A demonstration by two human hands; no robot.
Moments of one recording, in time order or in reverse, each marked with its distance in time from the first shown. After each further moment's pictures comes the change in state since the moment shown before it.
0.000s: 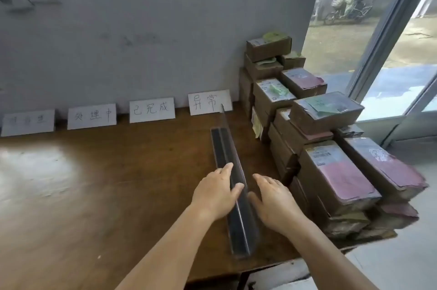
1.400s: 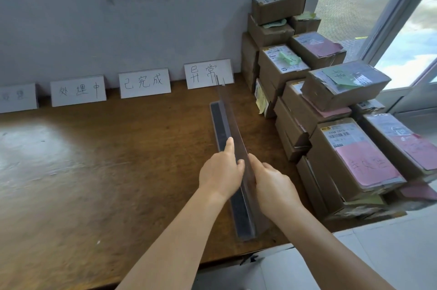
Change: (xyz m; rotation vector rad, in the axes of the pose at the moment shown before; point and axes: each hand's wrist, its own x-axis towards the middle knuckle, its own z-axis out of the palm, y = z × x) left_hand 0.019 0.004 0.009 -0.039 0.150 -0.080; right_hand 0.014 -0.008 0.029 -0.047 0.070 0.029
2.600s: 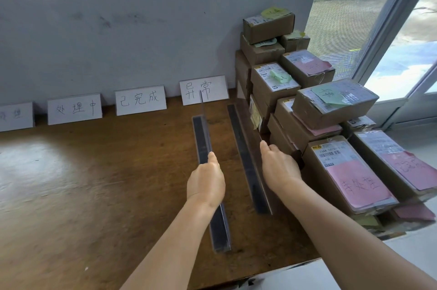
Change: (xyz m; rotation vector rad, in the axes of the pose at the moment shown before) left_hand 0.019 0.000 -0.005 0.075 0.045 -0.147; right_hand 0.084 0.034 -0.033 -0.249 0.056 0.002
